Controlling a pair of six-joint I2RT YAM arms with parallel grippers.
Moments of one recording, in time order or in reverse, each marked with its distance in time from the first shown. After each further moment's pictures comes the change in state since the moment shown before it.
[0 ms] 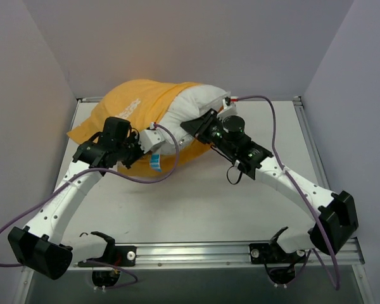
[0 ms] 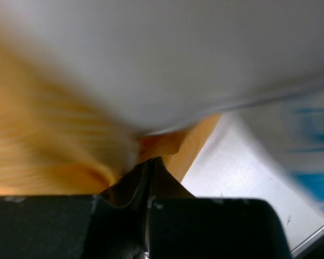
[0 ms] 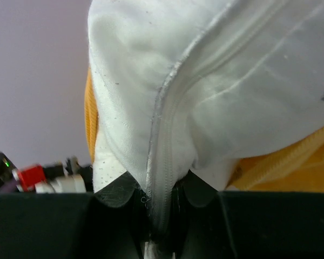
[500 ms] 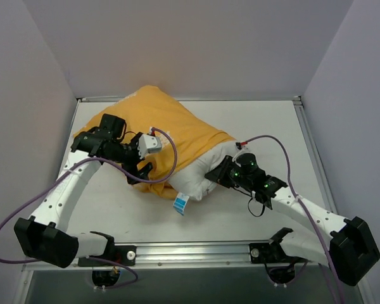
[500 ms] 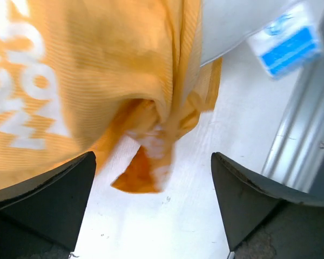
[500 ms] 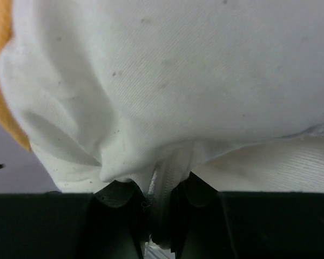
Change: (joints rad) left arm 0.118 0.089 0.044 -0.215 0.422 0.154; right arm -0.067 -0.320 -0.564 -0.189 -0.132 -0.062
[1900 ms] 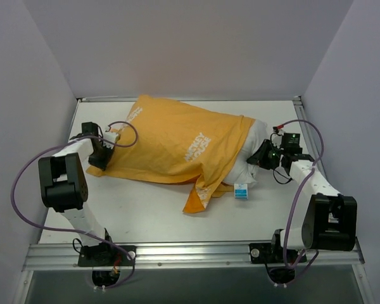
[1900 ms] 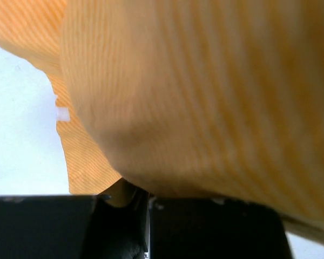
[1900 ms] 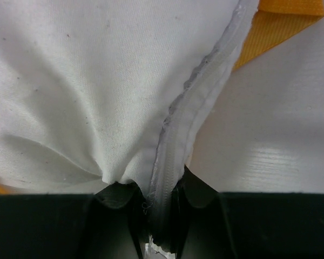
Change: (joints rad) left arm 0.453 0.530 -0.135 0.524 -0.492 -0.297; right arm -0.691 0.275 0.183 -0.246 -0.338 -0.582
